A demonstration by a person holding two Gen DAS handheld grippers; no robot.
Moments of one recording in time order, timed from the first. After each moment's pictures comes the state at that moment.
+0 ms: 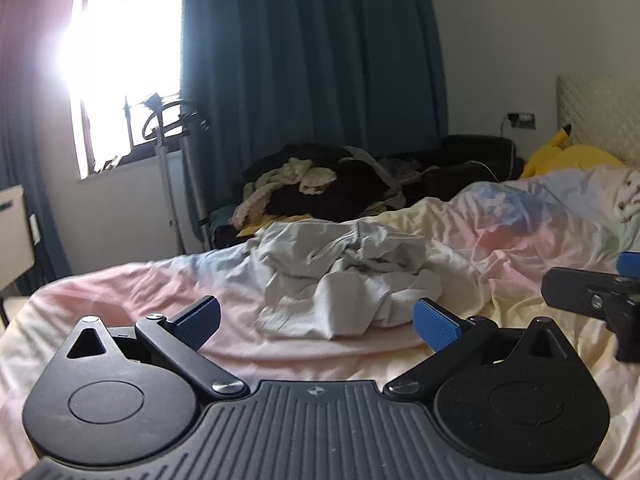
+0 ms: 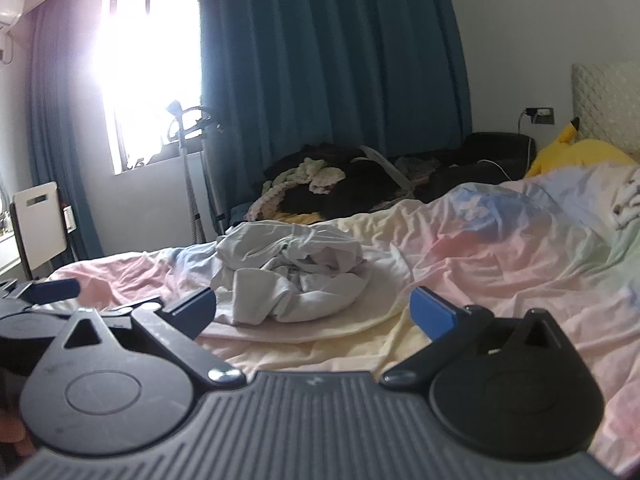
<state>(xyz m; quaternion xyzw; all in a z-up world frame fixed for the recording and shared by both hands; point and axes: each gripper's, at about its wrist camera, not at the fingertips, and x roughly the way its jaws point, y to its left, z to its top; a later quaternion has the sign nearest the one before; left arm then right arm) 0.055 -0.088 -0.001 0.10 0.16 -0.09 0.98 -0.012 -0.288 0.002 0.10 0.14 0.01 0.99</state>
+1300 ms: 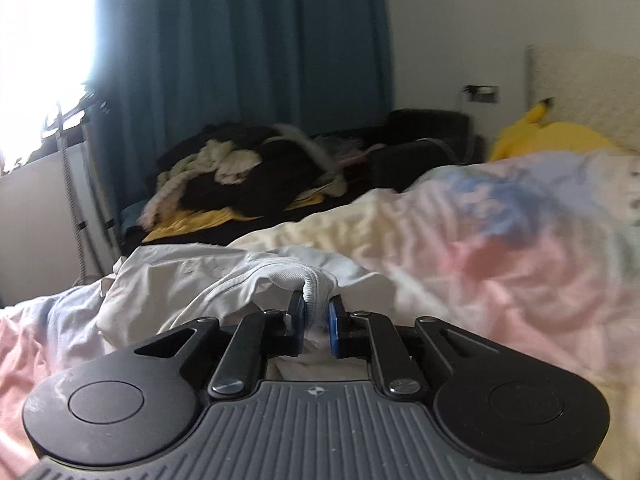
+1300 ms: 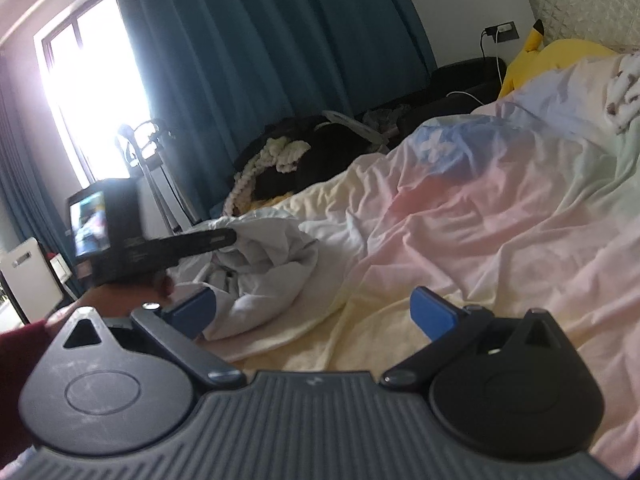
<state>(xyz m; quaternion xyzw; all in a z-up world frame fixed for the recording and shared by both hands) 0.249 -0.185 -0.034 0.10 0.19 -0.19 0.96 0.052 -0.390 -0.042 0.23 0.17 0.01 0.96</state>
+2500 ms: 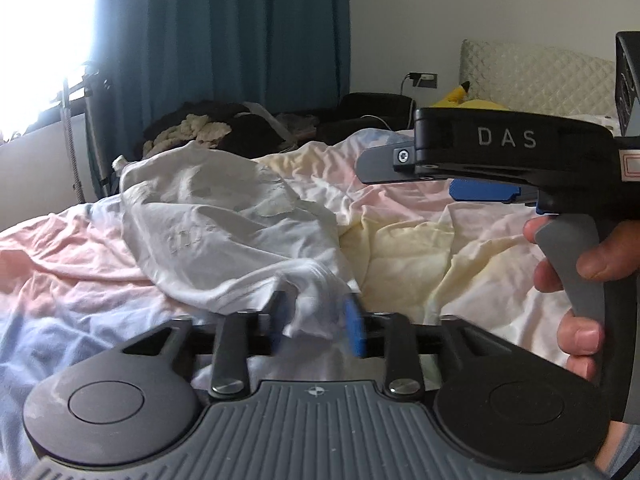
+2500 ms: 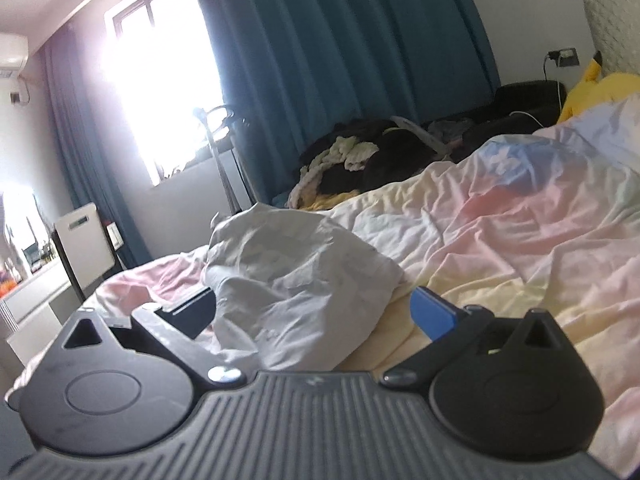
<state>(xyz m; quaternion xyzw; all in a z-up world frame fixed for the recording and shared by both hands) 0.002 -0.097 -0.051 0.09 0.23 -0.23 0.94 -0.006 -0.327 -0.017 0.17 0.16 0.09 0.97</state>
